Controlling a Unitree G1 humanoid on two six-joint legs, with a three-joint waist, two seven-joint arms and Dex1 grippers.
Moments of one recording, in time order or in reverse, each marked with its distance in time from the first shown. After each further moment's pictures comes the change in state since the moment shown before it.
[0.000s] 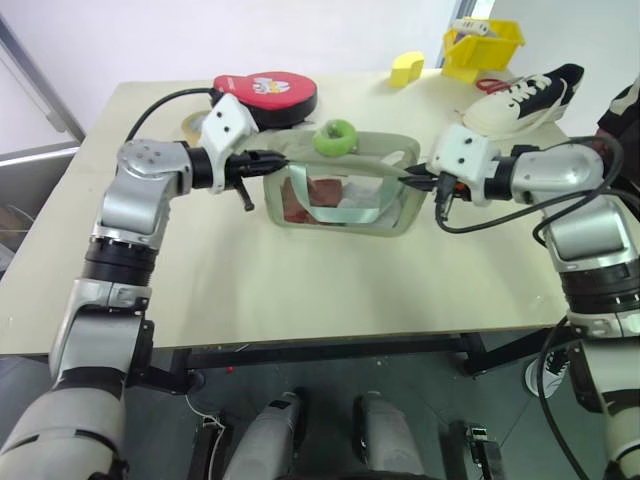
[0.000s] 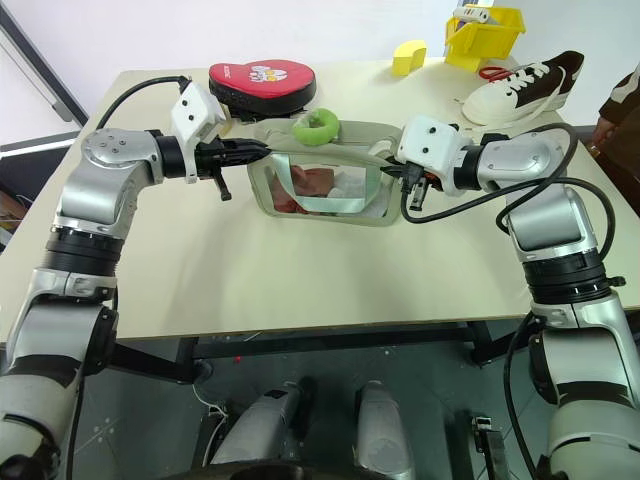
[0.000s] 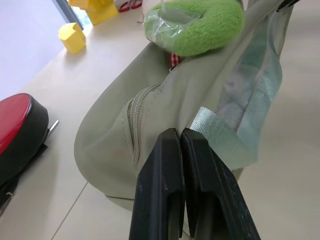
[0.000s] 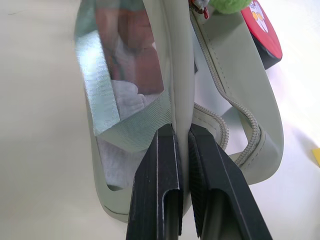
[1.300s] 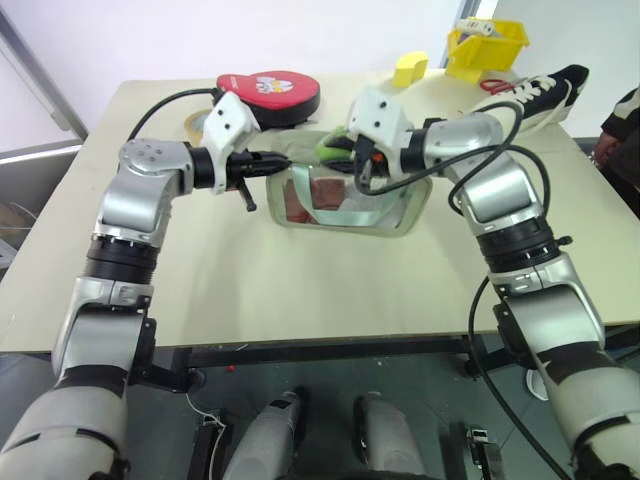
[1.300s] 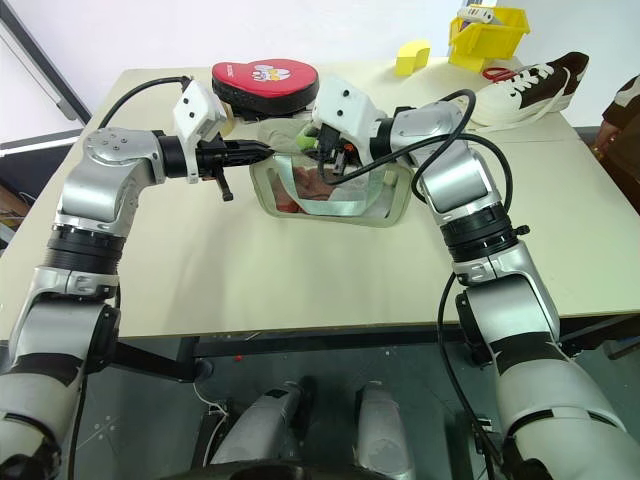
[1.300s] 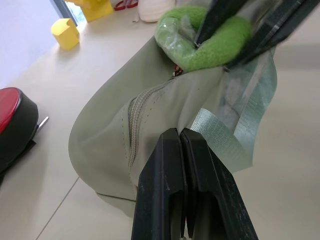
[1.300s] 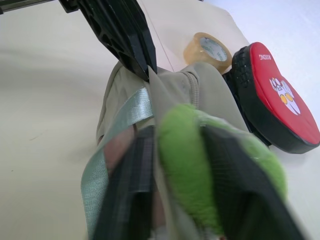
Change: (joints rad) left arm -0.011 -0.012 0.006 -0.003 -0.021 0.061 -0.007; right arm -0.270 0.299 0.129 0.182 0.013 0.091 -0.072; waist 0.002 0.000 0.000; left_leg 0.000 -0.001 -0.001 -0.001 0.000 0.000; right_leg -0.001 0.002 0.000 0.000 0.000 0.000
